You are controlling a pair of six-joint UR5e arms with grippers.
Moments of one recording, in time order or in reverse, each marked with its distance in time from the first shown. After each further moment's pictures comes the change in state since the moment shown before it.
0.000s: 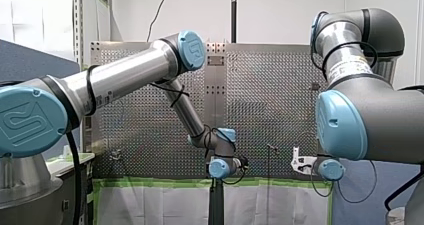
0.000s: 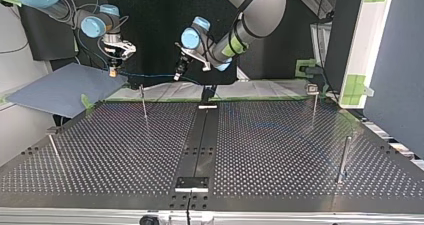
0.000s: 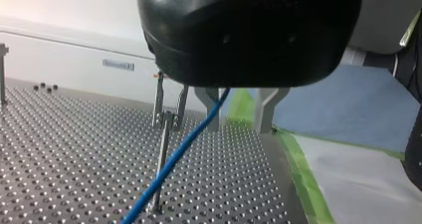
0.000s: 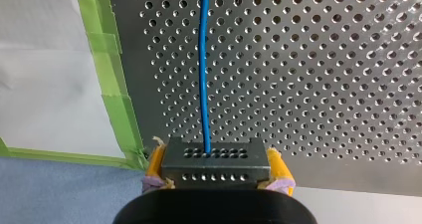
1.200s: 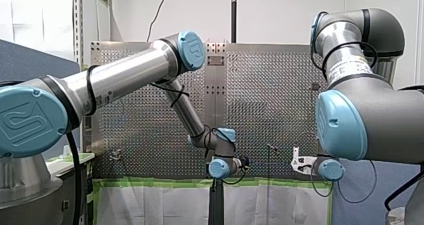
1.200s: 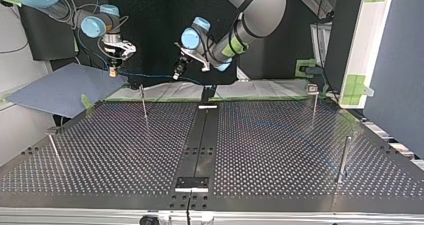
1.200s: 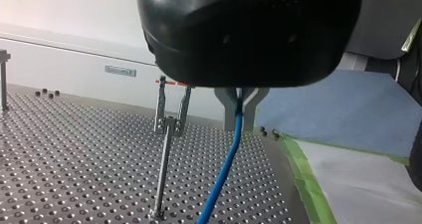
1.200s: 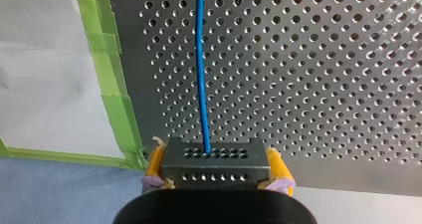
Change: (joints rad) left arm 0.001 0.000 0.002 0.006 0.013 -0.001; right arm 0.000 0.000 -0.001 -0.001 0.000 0.000
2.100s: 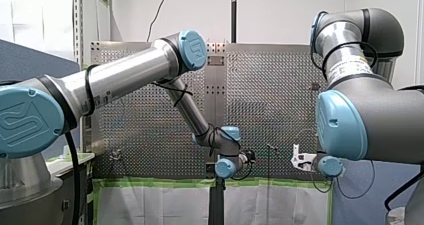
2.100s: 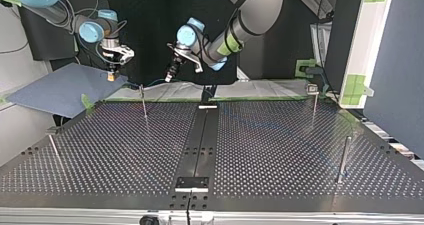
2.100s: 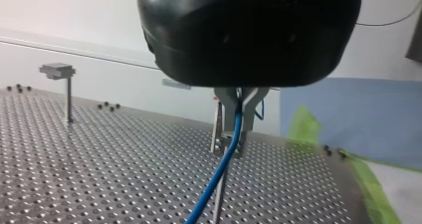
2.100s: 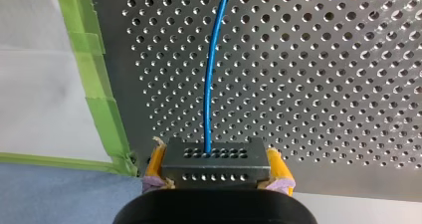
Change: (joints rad) left arm -0.030 -0.002 0.034 0.098 -0.010 -0.112; right arm 0.001 -0.001 -0.056 0.050 0.001 0.003
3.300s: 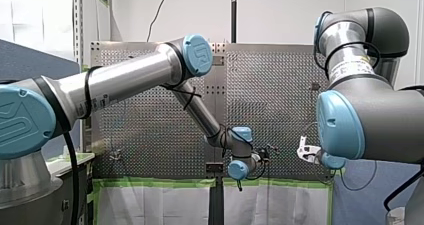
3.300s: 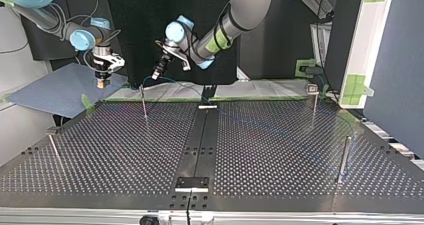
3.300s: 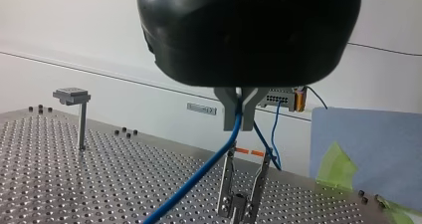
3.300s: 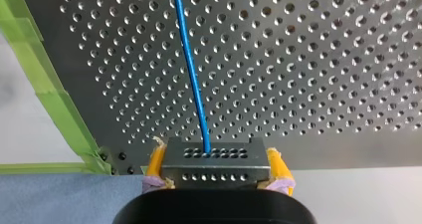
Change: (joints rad) left arm -0.063 -0.053 0.124 -0.018 -0.010 -0.087; right arm -0.039 -0.001 -0.096 0.065 0.006 0.114
